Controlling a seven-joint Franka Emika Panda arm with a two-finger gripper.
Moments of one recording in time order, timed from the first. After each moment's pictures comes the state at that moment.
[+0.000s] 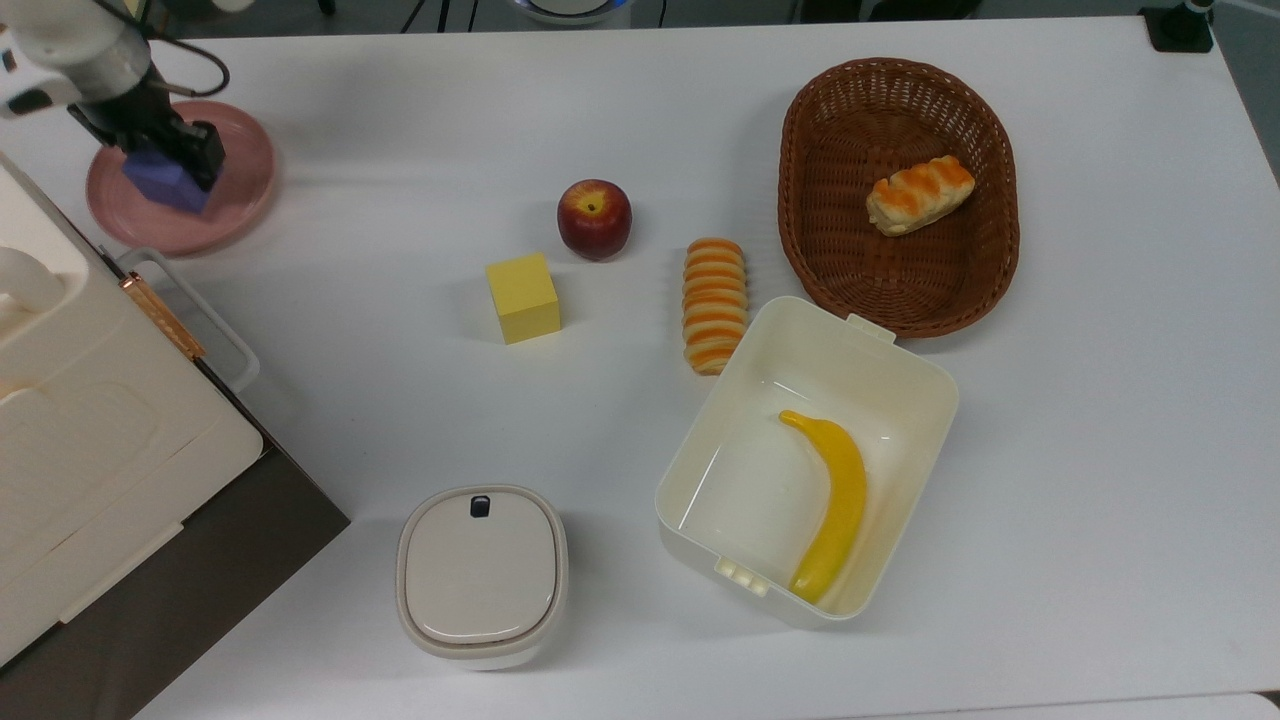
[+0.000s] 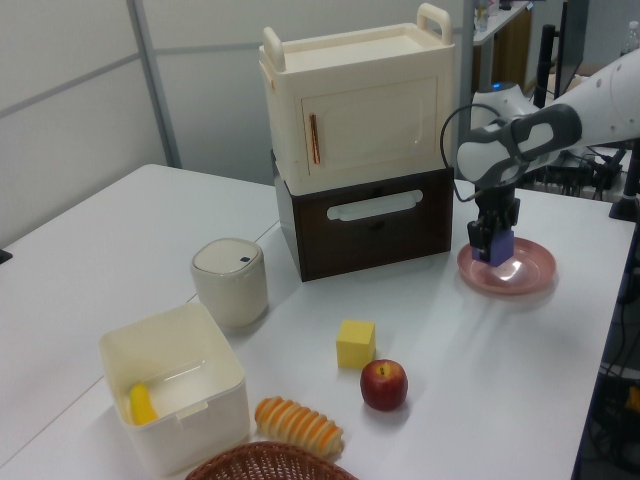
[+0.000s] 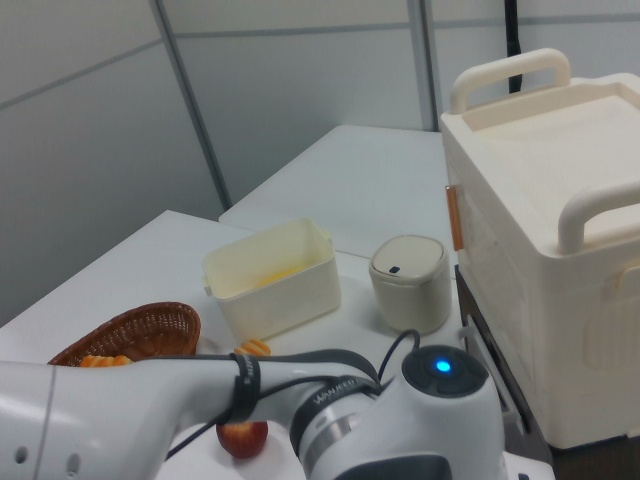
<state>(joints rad) -0.68 0.31 0.06 -1.86 -0.11 2.16 -0.29</state>
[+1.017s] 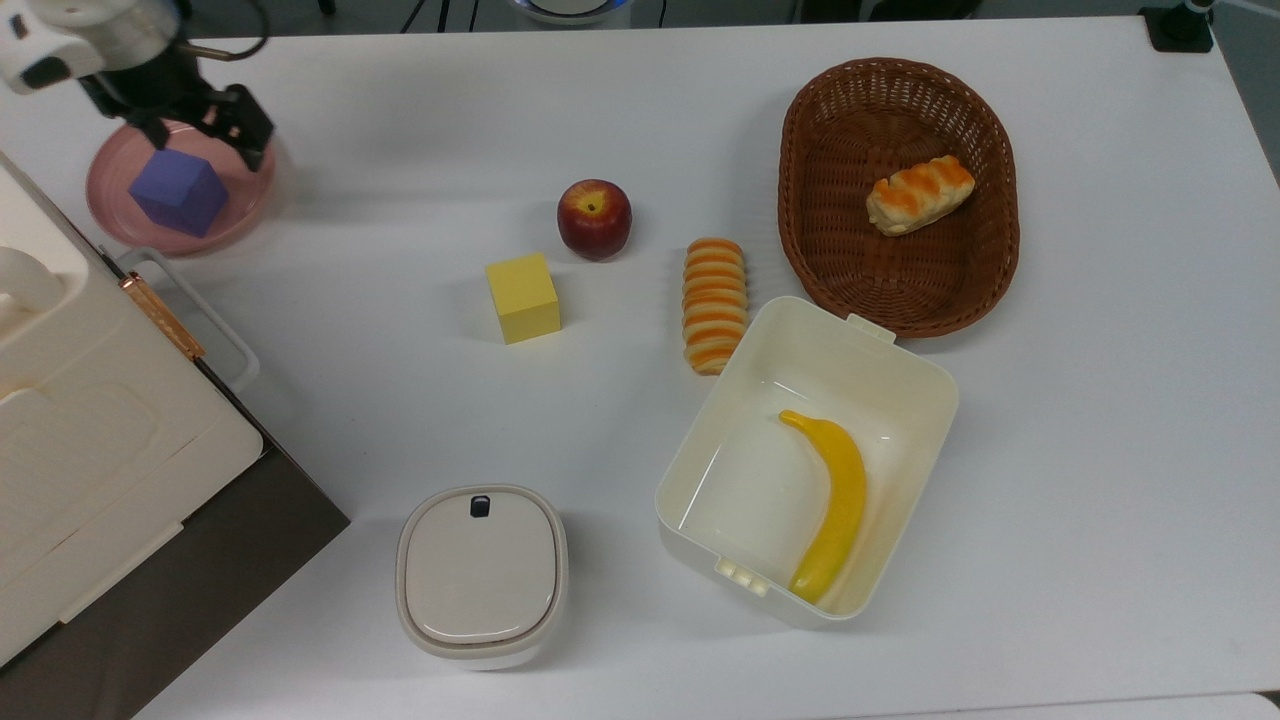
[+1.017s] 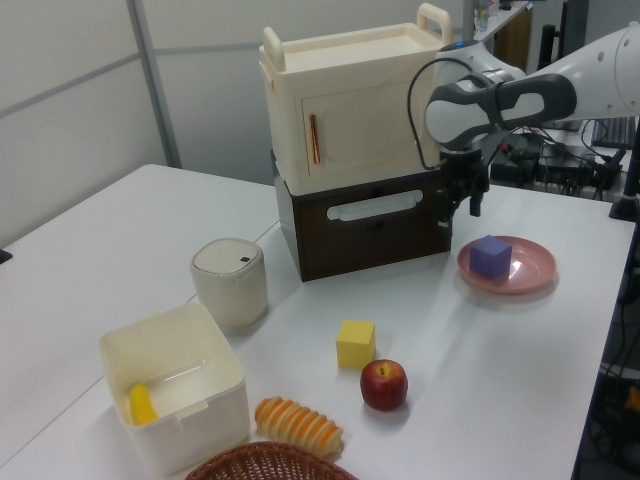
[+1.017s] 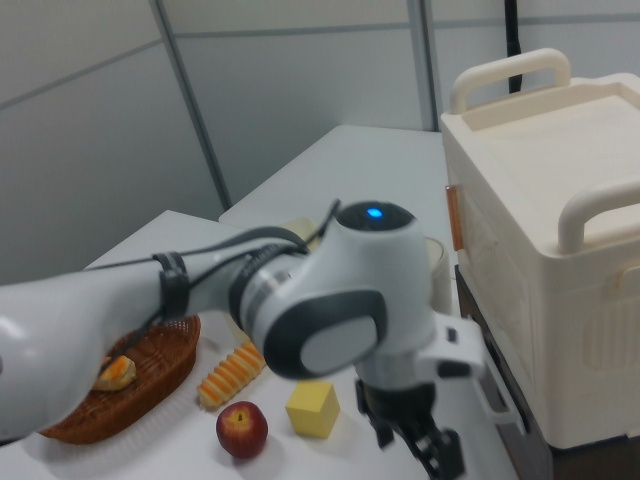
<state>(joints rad) -0.66 0.22 0.21 -1.73 -0.10 1.90 -0.18</state>
